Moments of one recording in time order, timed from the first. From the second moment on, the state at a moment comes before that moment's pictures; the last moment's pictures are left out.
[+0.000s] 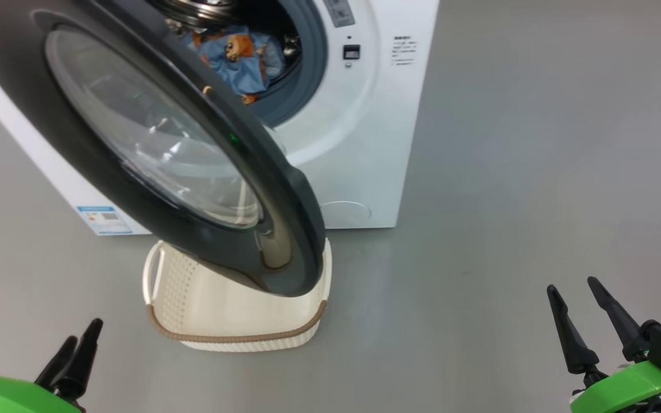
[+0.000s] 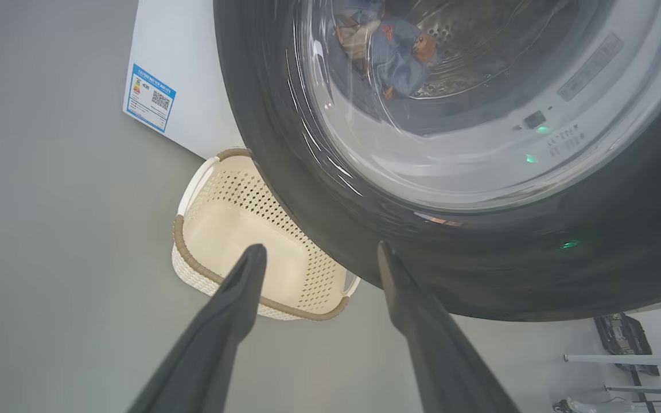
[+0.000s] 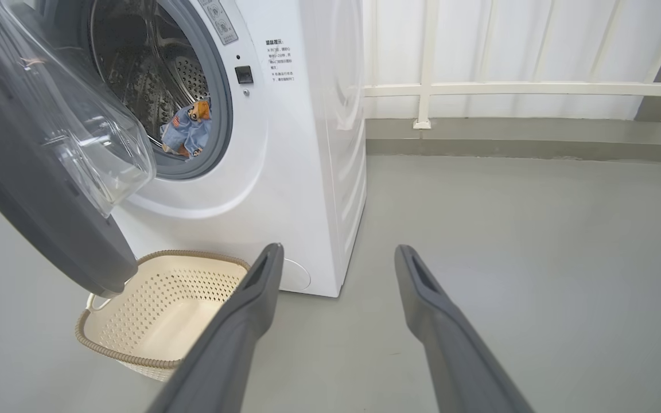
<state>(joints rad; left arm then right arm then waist) -0.10 0.52 -0.32 0.25 -1.34 -0.13 -0.04 -0.03 -0.28 0.05 0.19 0.35 0.13 -0.26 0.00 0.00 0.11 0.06</state>
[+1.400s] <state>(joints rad) 0.06 0.24 0.03 0.22 -0.44 -0.13 -0.25 0.00 -0.28 0.02 0.17 0.35 0.13 -0.26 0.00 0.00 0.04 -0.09</state>
